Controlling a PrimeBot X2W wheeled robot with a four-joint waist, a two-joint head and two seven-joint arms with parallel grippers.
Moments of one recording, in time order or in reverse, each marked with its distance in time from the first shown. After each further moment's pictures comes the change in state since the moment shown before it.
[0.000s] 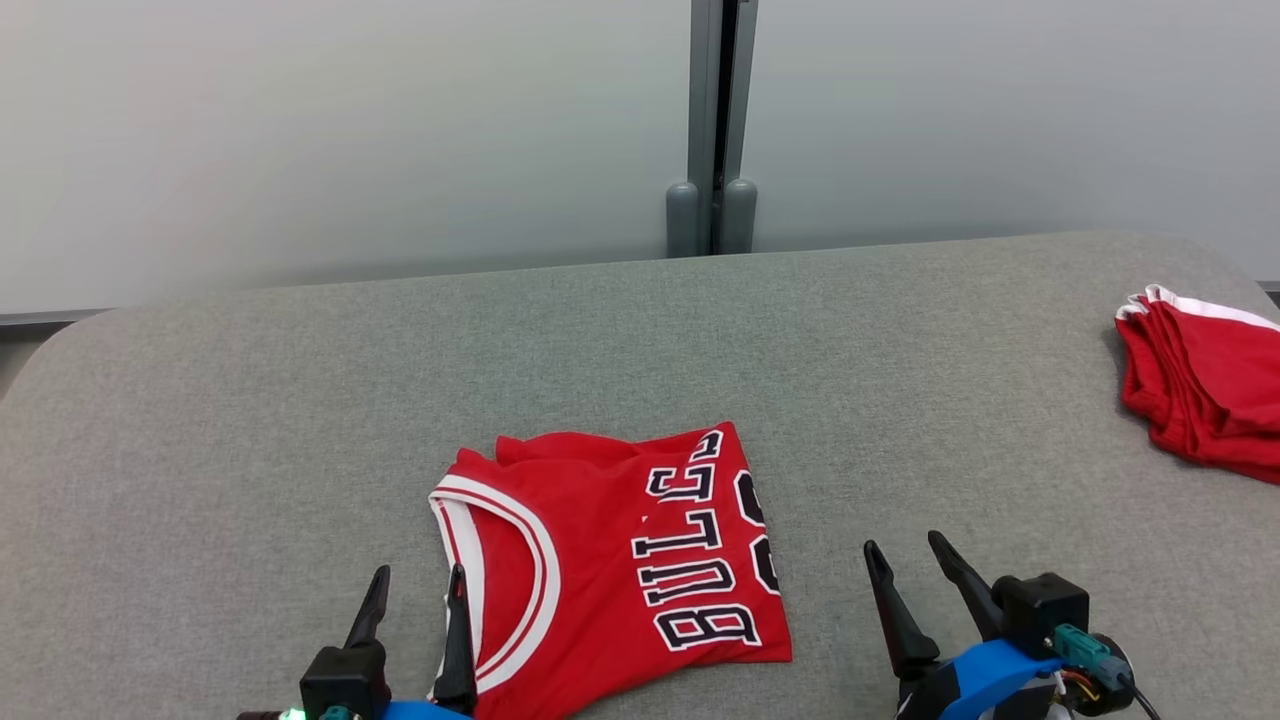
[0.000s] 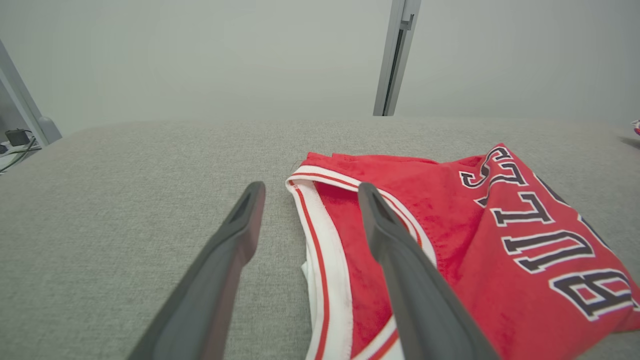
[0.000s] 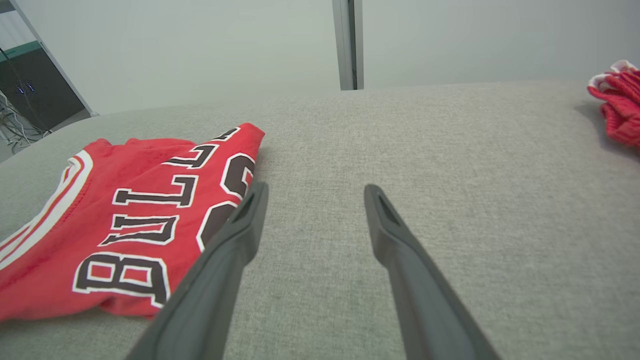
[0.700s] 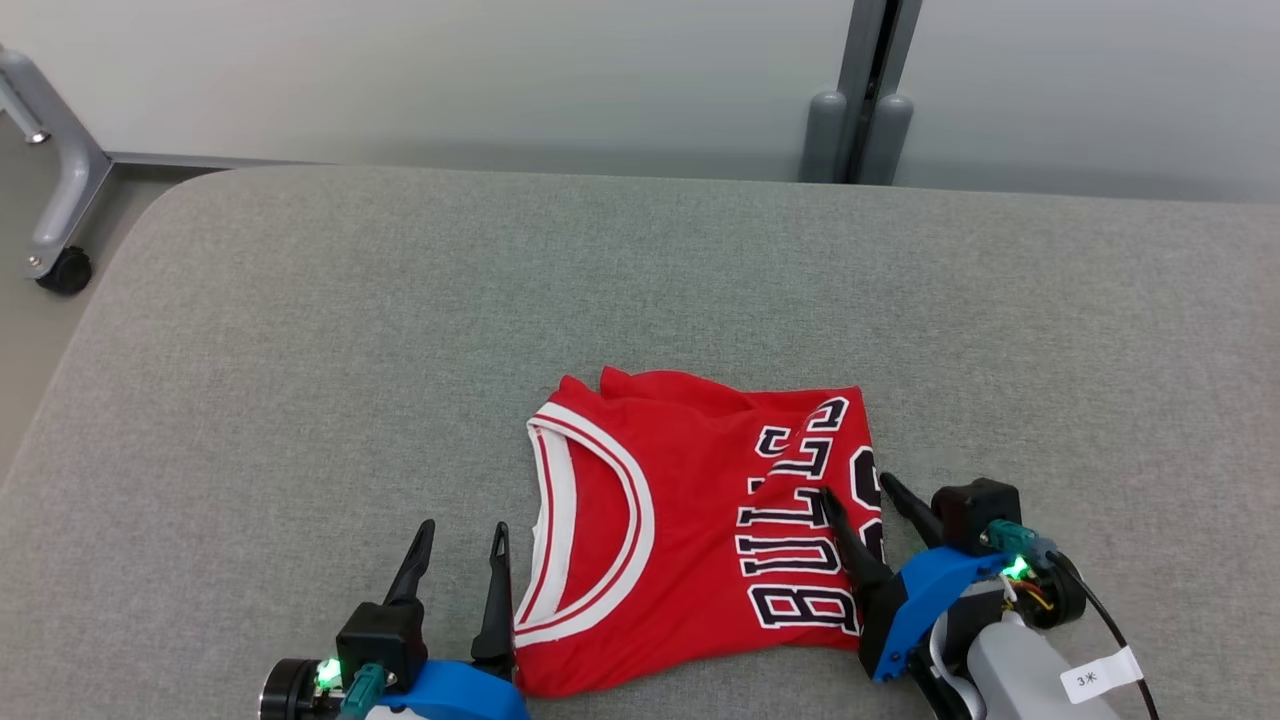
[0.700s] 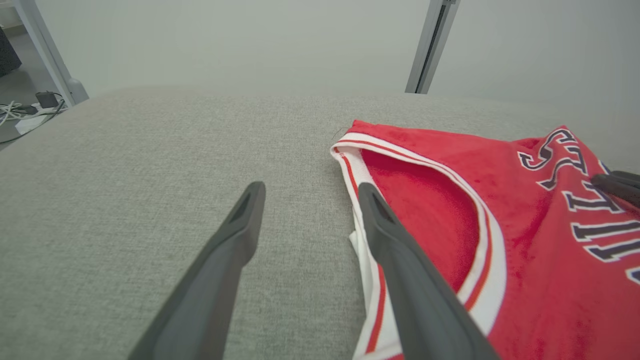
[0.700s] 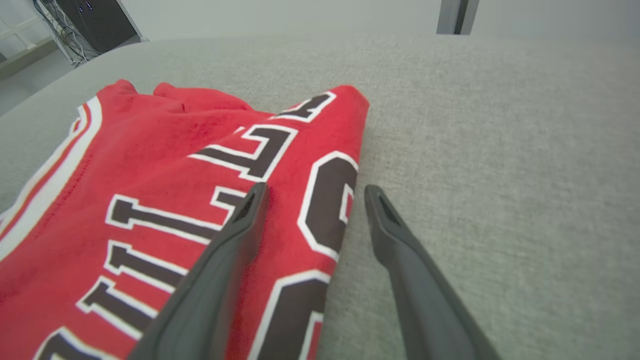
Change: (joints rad) left arm -0.077 0.000 -0.089 0.012 -0.043 0.000 0.000; right arm -0.274 0.002 0.101 0.287 0.037 0.000 0.034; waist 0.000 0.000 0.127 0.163
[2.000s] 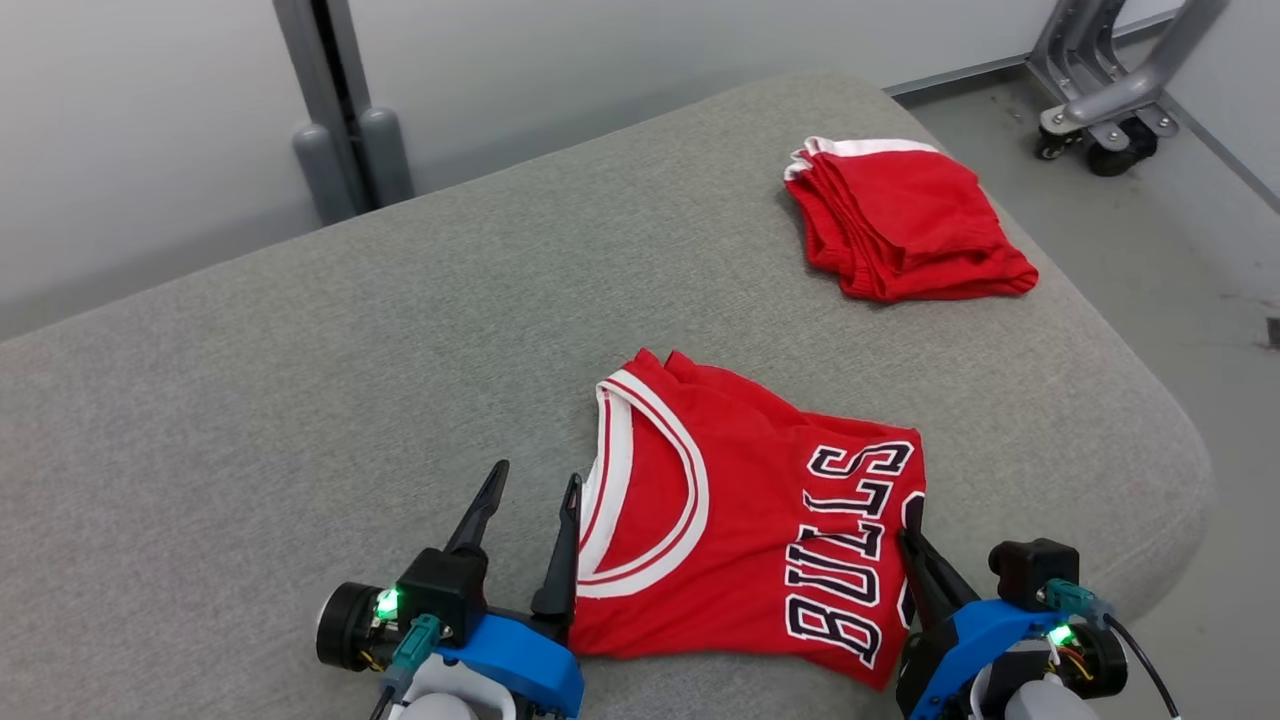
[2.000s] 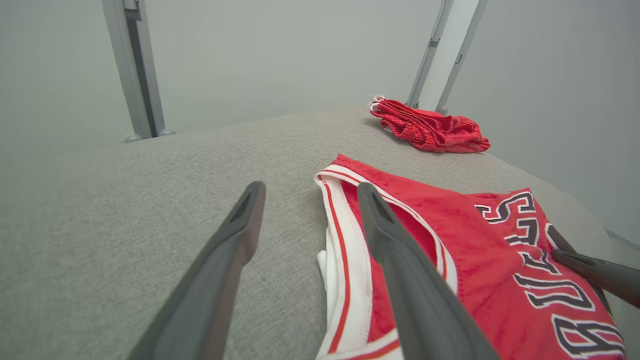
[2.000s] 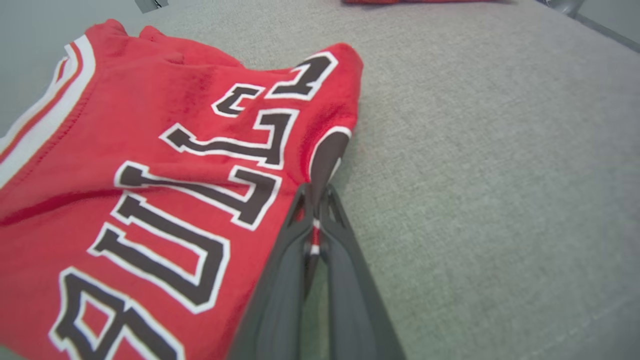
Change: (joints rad) left arm -0.100 -0.001 -0.115 -0.007 -0.020 -0.050 0.000; right arm 0.099 0.003 -0.115 0.028 0.028 0.001 -0.036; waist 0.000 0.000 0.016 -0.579
